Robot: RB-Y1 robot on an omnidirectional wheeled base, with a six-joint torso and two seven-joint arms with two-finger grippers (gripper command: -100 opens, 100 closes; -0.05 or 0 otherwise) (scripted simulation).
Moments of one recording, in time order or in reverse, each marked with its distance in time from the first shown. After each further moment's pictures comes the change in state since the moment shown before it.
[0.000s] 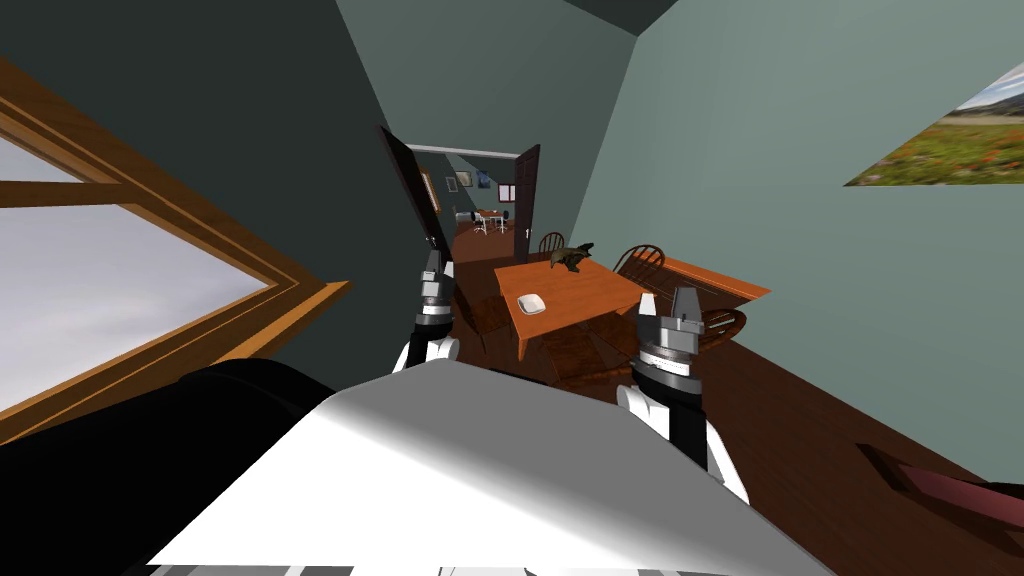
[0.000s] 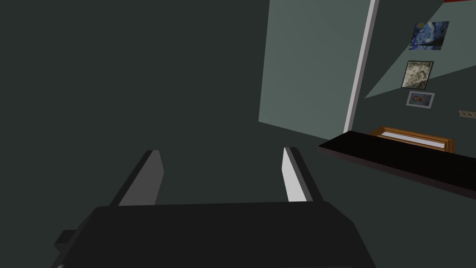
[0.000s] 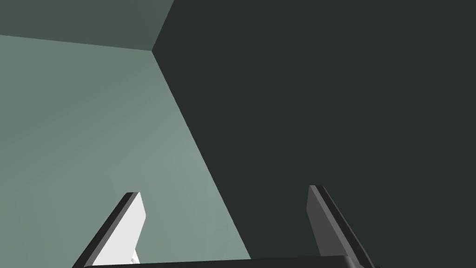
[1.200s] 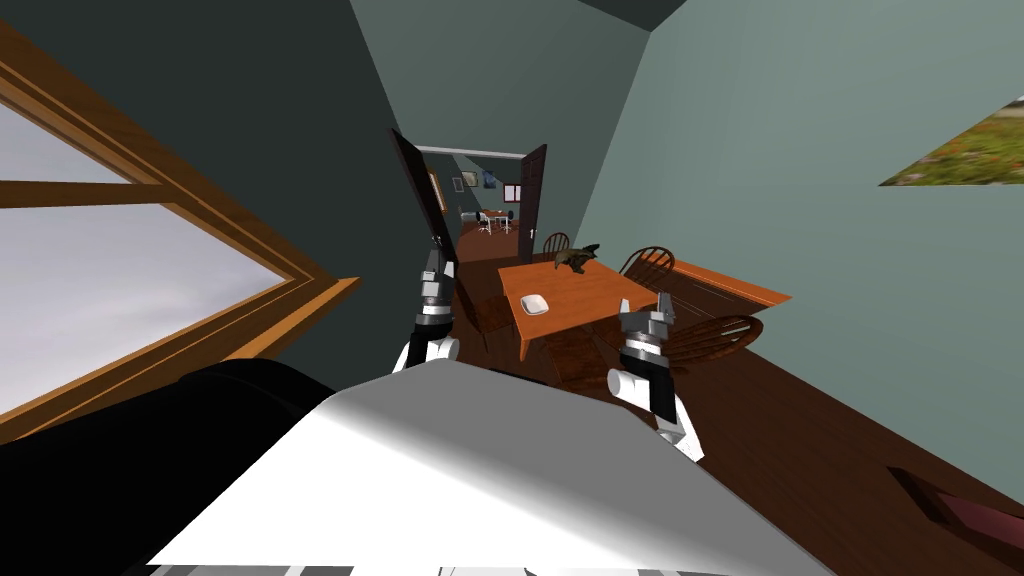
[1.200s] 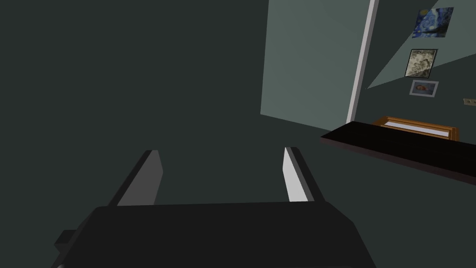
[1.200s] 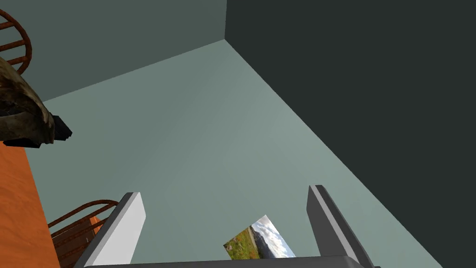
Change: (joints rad) left arm 0.000 0.000 0.000 0.000 0.000 0.000 0.000; right arm -0.173 0.001 -0.038 0.270 -0.132 0.125 -0.306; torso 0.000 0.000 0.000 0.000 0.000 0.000
